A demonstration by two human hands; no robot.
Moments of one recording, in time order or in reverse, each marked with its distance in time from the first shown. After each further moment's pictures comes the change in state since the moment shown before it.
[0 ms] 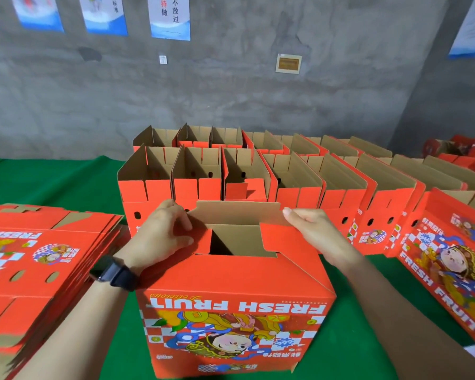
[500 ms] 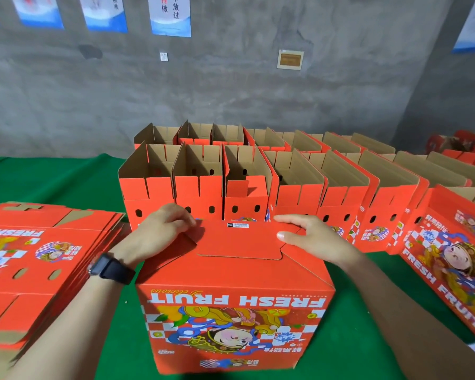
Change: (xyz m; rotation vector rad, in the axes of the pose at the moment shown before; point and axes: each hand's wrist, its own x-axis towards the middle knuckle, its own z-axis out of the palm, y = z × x) left_hand 0.003 0.003 -0.005 -0.149 -0.123 -0.107; right_hand -0.002 0.013 -0.002 -0.267 -0.169 -0.032
